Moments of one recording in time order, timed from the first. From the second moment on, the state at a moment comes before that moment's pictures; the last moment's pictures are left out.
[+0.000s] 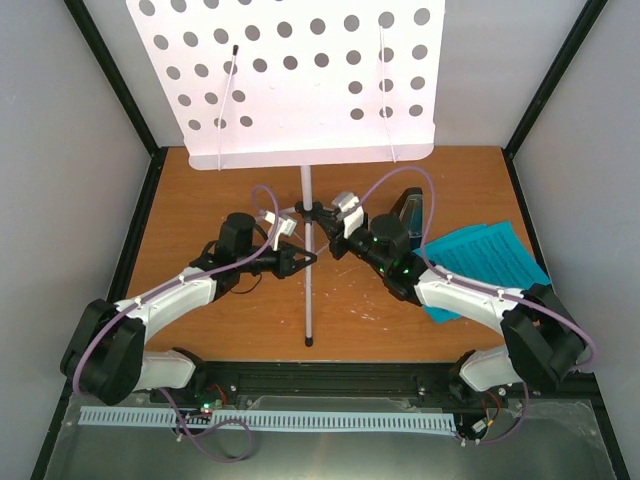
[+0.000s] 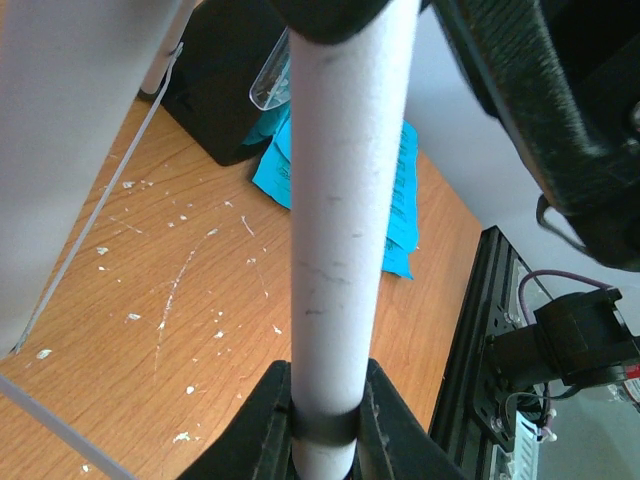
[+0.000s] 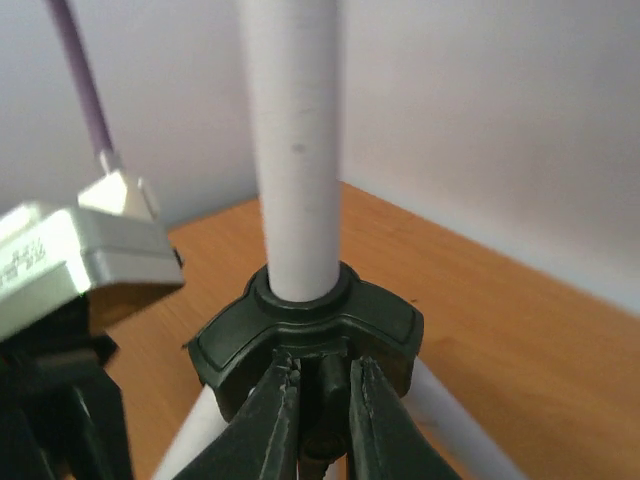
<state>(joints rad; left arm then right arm) -0.47 1.29 0.65 0.13 0.73 -0.38 0.76 1.41 0.75 0.57 -0.10 0.12</state>
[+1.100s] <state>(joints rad) -0.45 1.25 0.67 0.05 0.62 -0.46 0.77 1.06 0.64 0.44 0.04 0.37</state>
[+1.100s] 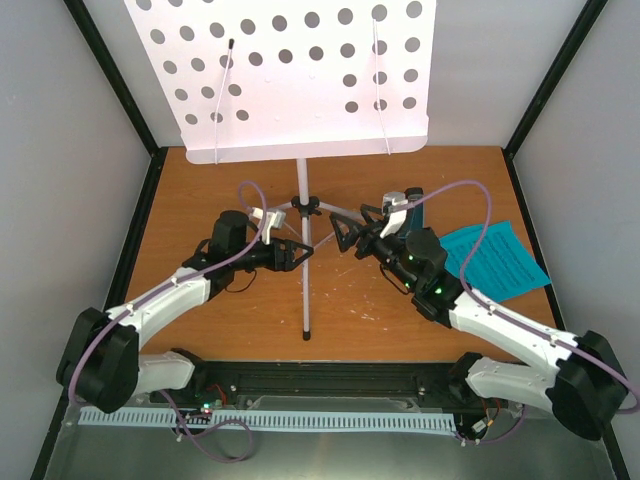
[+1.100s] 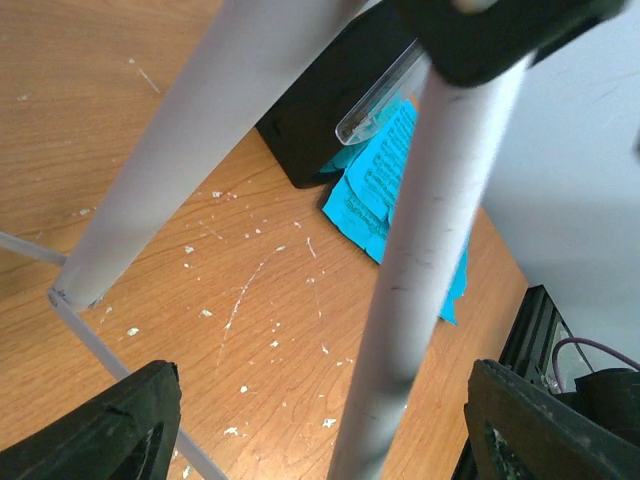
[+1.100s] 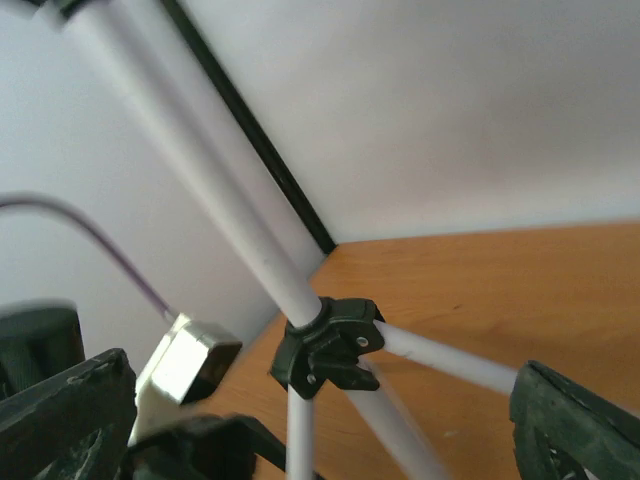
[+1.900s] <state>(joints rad) -0.45 1.18 0.65 0.04 0.59 -0.48 0.70 1.46 0.75 0.72 -0.15 1.65</state>
